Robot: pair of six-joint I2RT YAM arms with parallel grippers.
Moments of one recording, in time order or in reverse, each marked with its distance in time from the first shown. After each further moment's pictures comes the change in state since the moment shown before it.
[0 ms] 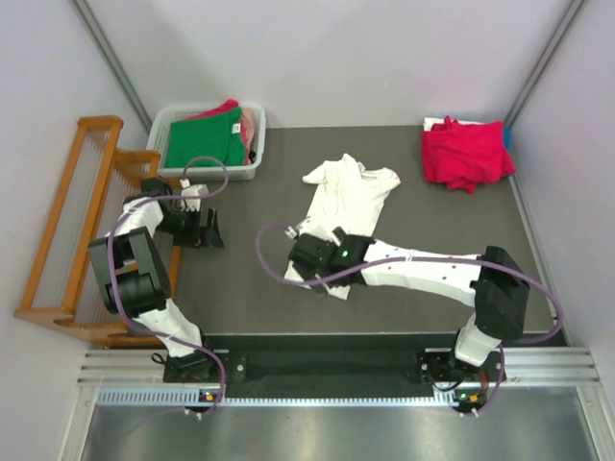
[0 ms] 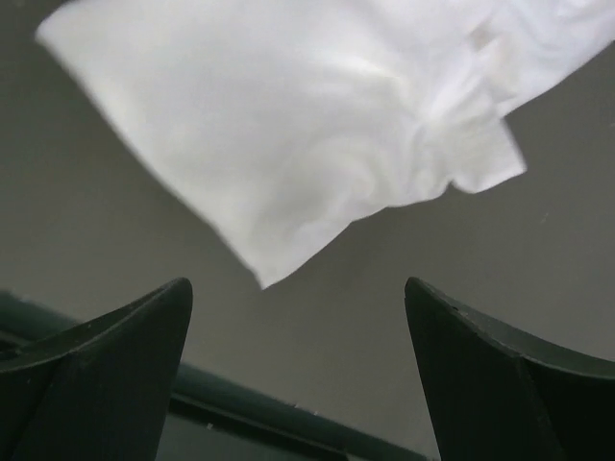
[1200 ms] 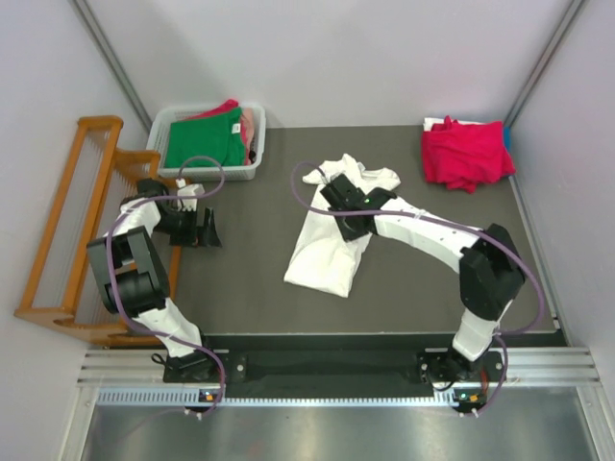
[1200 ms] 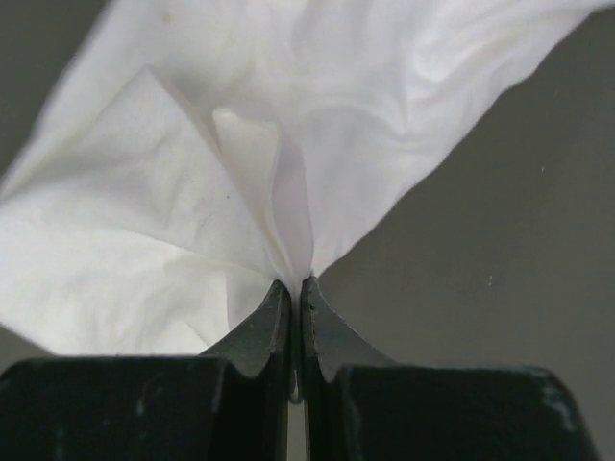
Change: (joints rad) left arm 0.026 0.006 -0.001 0.023 -0.004 -0.002; right arm -0.313 0.077 0.129 0.107 -0.164 -0.053
